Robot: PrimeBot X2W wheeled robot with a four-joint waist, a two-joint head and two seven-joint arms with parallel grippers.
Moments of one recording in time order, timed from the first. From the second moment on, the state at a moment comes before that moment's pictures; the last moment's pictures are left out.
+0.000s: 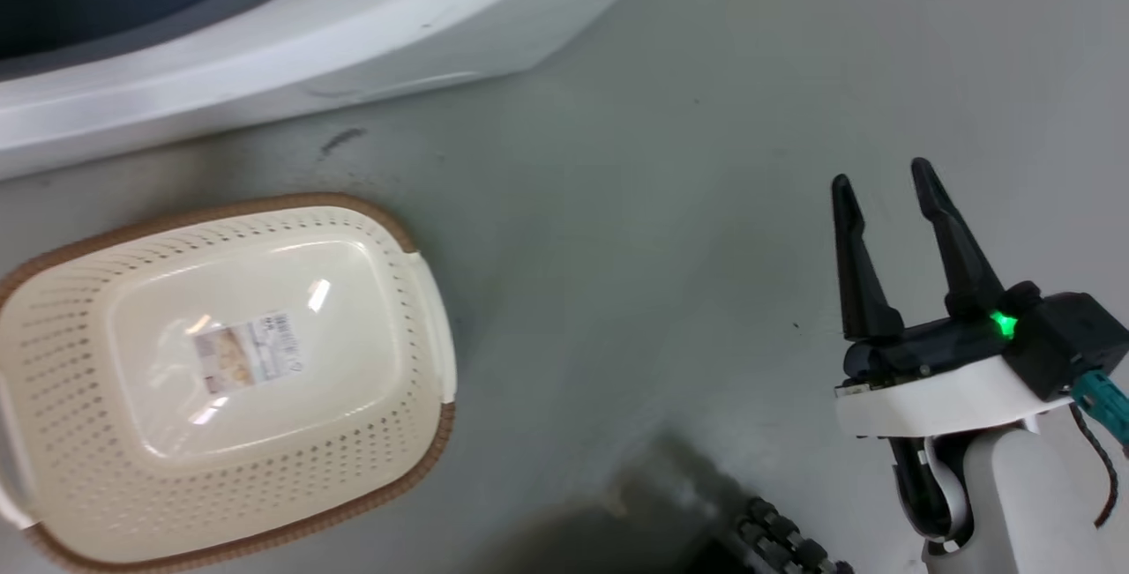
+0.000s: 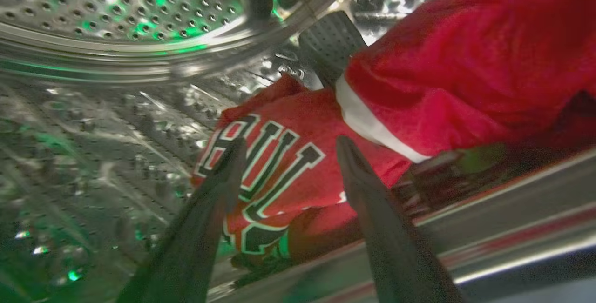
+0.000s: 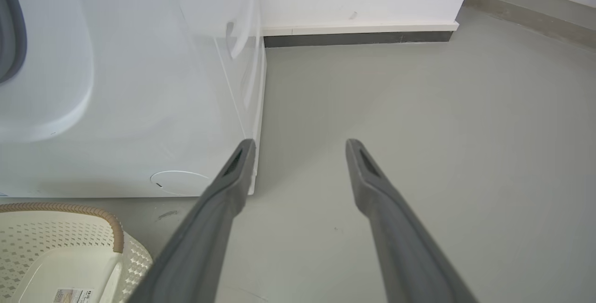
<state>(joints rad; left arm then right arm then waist) -1.28 0.60 -0.28 0.64 -0.03 -0.13 0.37 -0.24 -0.05 0.09 0.01 0.18 0.13 -0.26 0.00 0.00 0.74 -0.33</state>
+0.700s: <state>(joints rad) -1.66 0.82 -0.54 0.72 -0.28 -0.13 0.92 -0.27 -0.05 0.18 -0.02 0.26 0.13 -0.26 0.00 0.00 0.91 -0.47</state>
